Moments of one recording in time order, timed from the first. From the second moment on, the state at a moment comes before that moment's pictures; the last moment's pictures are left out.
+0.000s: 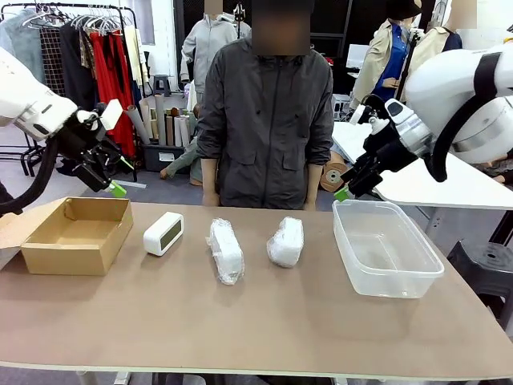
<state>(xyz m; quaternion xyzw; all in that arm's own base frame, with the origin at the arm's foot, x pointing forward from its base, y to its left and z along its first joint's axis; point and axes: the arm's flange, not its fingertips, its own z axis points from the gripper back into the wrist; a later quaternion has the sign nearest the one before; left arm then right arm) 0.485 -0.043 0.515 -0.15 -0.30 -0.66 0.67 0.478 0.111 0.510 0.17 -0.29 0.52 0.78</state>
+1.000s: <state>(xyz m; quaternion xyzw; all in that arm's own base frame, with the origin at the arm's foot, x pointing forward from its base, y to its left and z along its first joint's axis) 0.545 -0.001 0.525 -0.24 -0.31 -0.63 0.67 0.515 0.076 0.527 0.27 -0.32 0.61 0.67</state>
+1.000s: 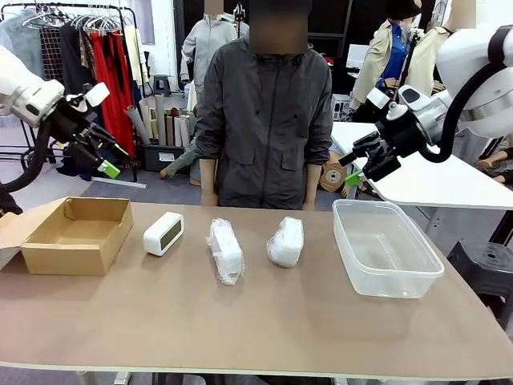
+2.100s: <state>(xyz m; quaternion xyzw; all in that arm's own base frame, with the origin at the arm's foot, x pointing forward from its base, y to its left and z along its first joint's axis) 0.546 0.002 0.528 -0.23 -0.31 -0.63 0.67 0.519 0.067 0.536 0.26 -0.34 0.61 0.67</state>
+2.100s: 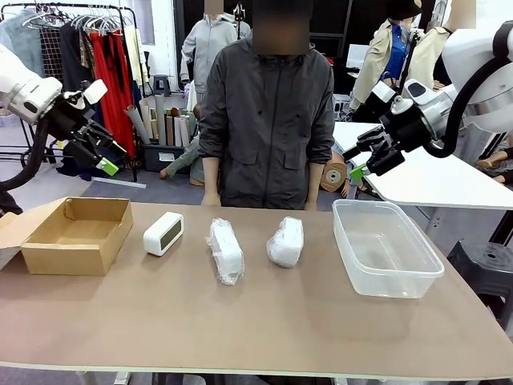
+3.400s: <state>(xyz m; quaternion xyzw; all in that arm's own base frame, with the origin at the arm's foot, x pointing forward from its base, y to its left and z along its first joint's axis) 0.546 0.002 0.528 -0.23 -0.31 -0.63 0.67 0.519 0.066 0.536 0.26 -0.34 0.61 0.67</state>
